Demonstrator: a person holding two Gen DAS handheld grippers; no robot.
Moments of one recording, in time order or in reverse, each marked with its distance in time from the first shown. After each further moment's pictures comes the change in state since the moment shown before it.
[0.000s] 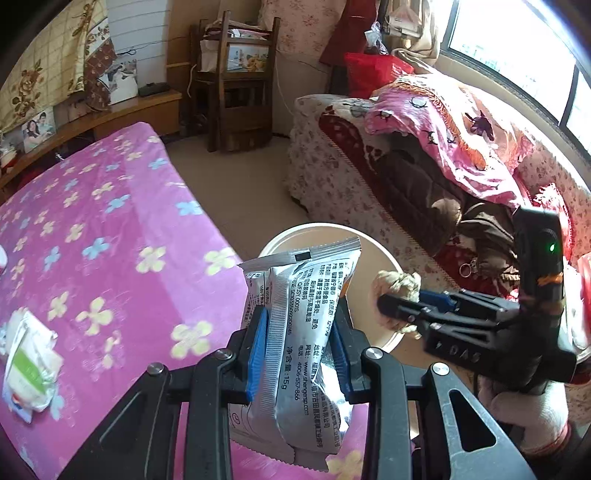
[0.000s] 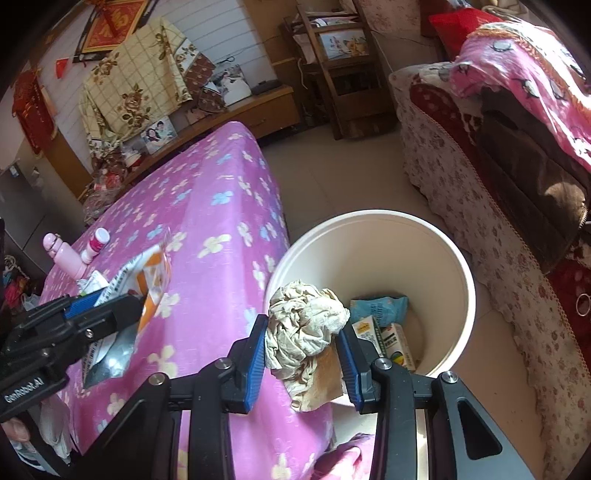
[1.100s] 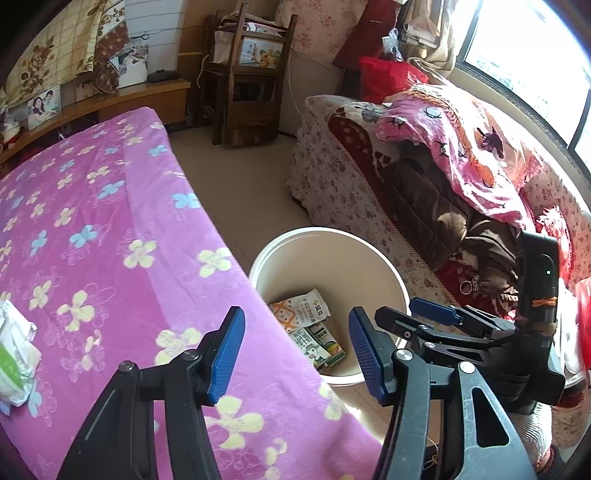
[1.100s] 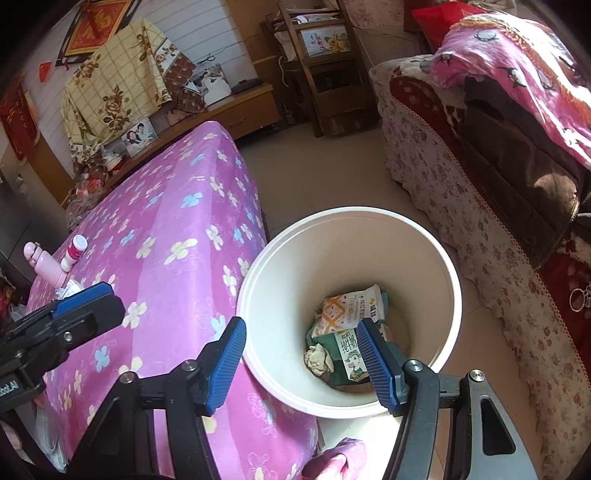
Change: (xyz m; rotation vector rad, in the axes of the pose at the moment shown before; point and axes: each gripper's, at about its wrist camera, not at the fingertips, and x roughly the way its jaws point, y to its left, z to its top) left arm 0.016 0.013 0.002 -0.083 -0.005 -0.014; right arm 0.016 -0.011 0.003 0.023 0.001 -0.057
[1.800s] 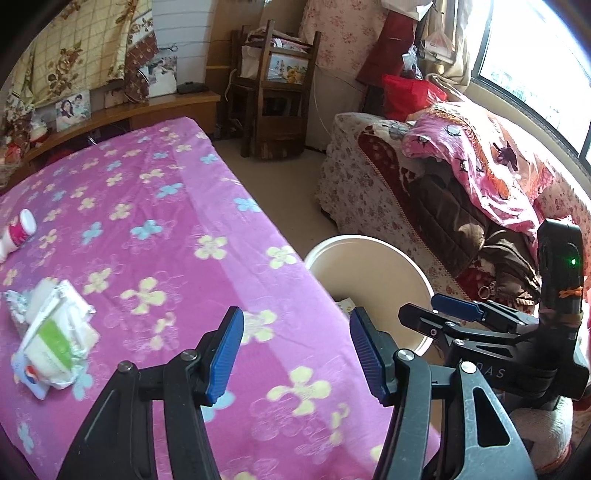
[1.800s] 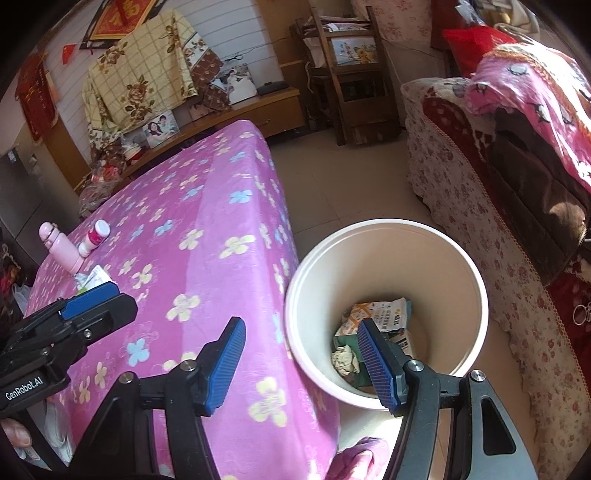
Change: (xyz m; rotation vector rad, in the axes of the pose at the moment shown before) left arm -0.047 0.043 -0.022 -0.020 -0.068 0.091; right arm -0.017 0.062 -0.006 -0.080 -0.020 0.024
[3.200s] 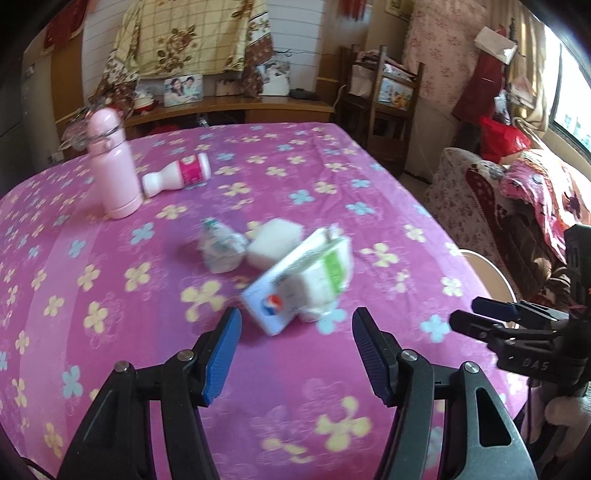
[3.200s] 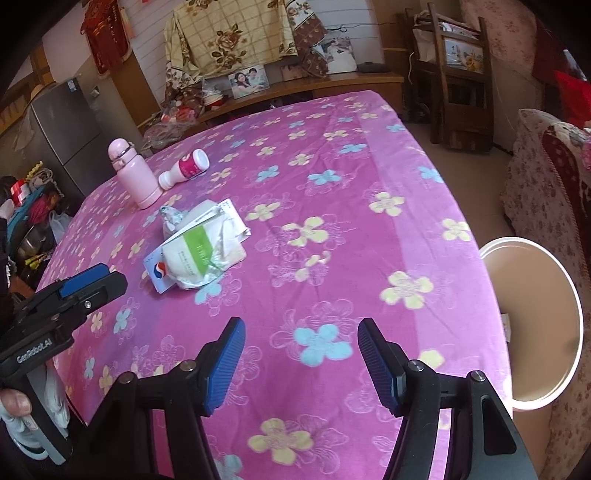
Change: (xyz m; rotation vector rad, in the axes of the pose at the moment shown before) left arm -0.103 0.187 -0.071 -0.198 -0.051 0.264; right arm 0.037 0.188 -0.028 -0.228 0.096 0.176
